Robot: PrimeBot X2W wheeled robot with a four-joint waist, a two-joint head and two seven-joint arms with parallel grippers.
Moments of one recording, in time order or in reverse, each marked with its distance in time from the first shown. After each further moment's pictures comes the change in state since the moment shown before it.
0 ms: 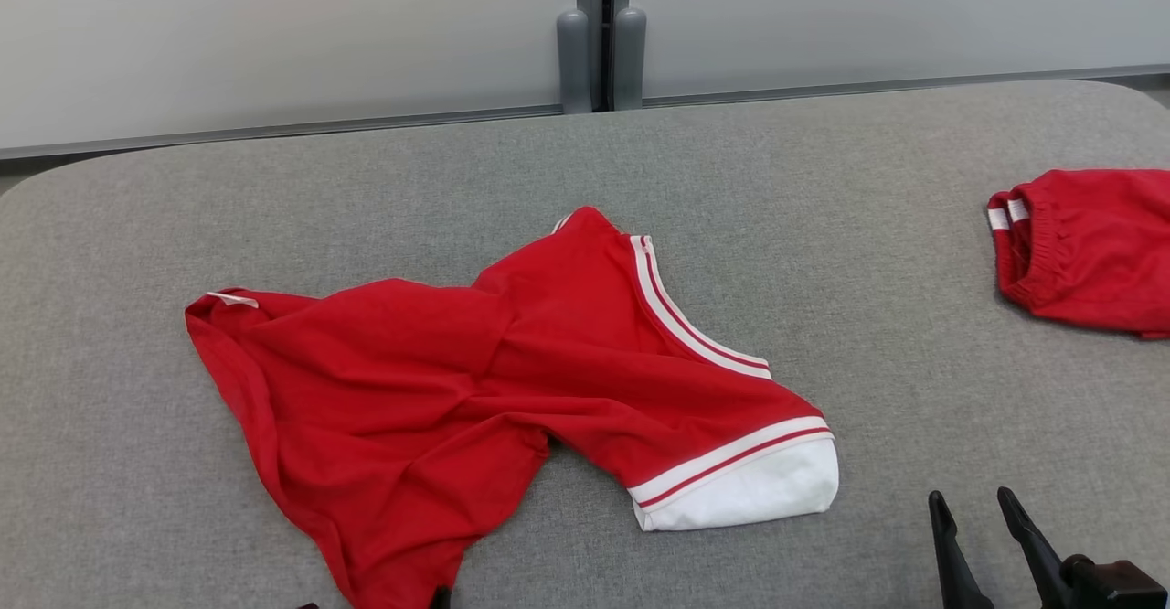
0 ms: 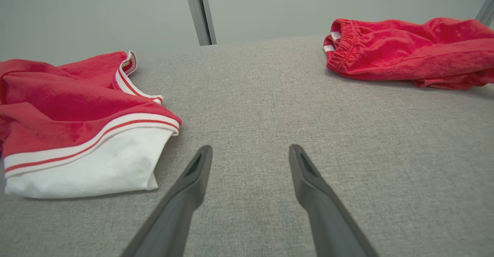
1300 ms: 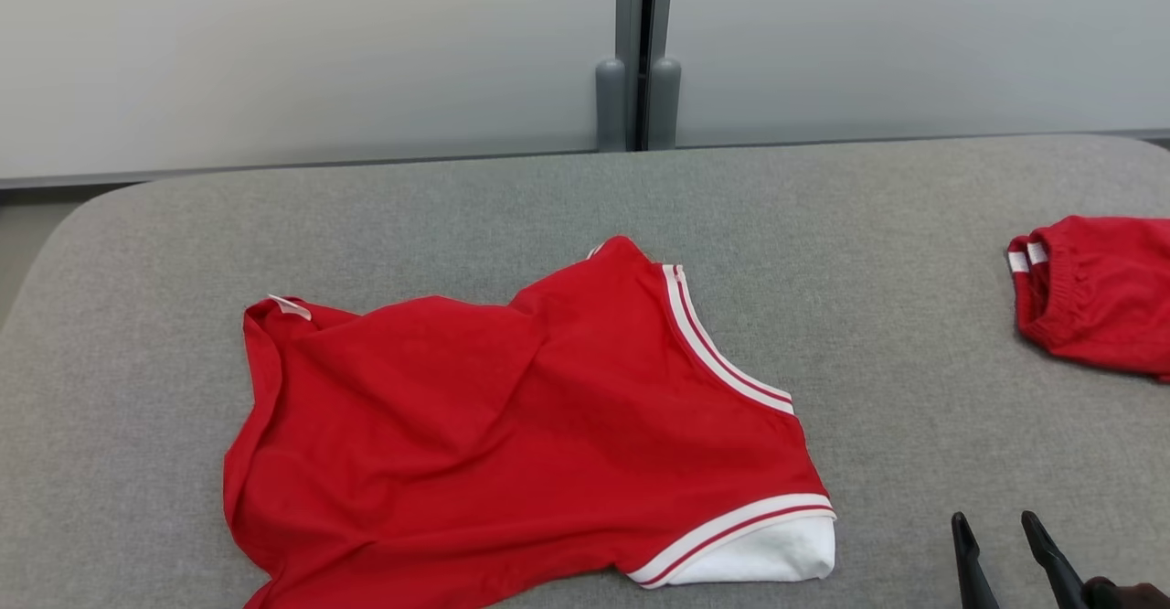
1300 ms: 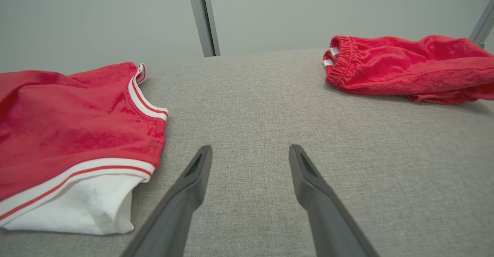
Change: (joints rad) left arm 0.182 0.147 0.245 -0.110 -0.024 0.049 -0.177; right arm 0.031 -0.004 -0.028 0.005 0.001 0.000 0.000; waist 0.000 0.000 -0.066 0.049
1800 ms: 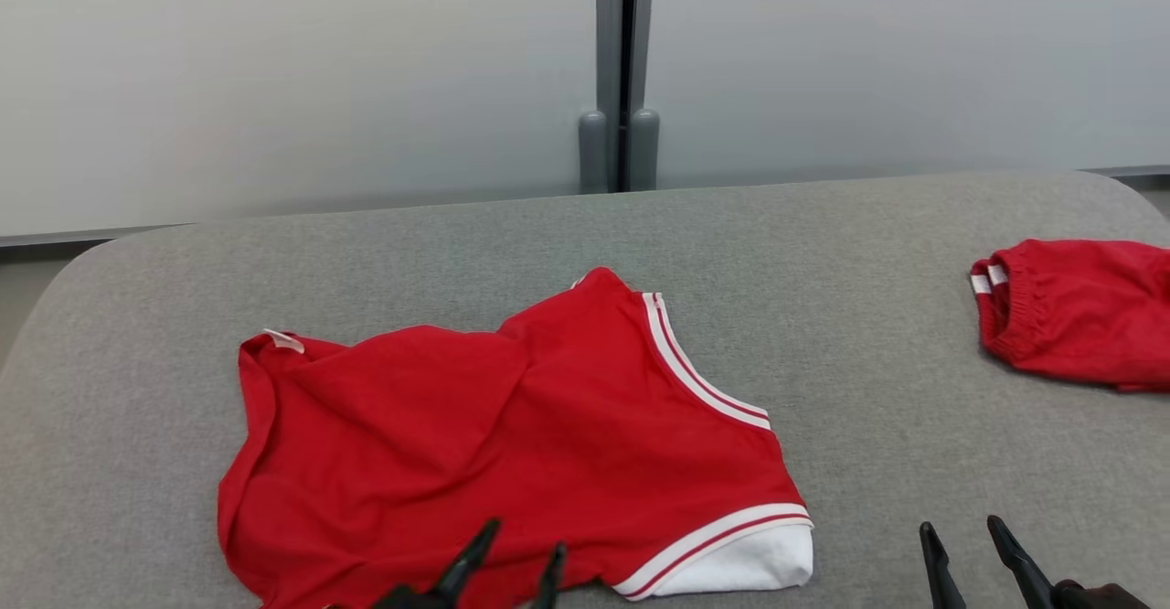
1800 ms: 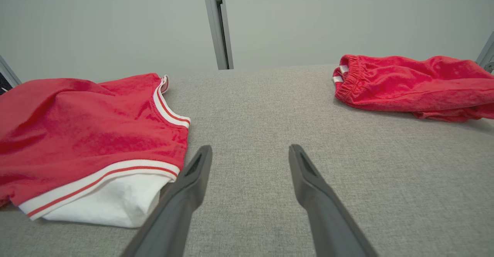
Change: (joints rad) left arm -0.237 -0.113 -0.327 0.104 0.376 -0.225 -0.085; right arm 0.014 -0.017 0.049 0.003 0.000 0.000 0.000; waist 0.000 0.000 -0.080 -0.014
